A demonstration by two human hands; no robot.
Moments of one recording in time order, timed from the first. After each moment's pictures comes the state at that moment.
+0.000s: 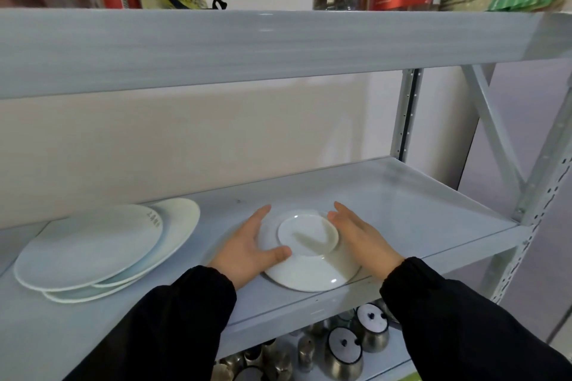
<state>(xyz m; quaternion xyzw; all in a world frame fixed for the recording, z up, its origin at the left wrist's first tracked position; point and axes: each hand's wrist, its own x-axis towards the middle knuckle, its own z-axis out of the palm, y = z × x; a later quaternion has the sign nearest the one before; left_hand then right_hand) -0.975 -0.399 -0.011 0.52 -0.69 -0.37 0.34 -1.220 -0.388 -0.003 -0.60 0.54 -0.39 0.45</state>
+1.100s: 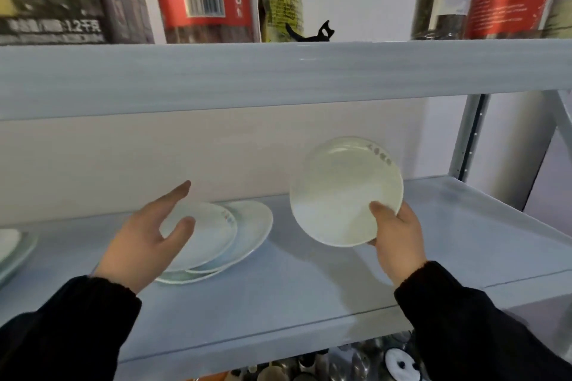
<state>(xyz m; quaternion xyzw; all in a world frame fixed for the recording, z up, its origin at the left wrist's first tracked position) -0.760 -0.316 0.061 0.61 -0.66 -0.06 0.43 -1.121 -0.386 0.030 -0.43 0.43 -0.67 0.43</state>
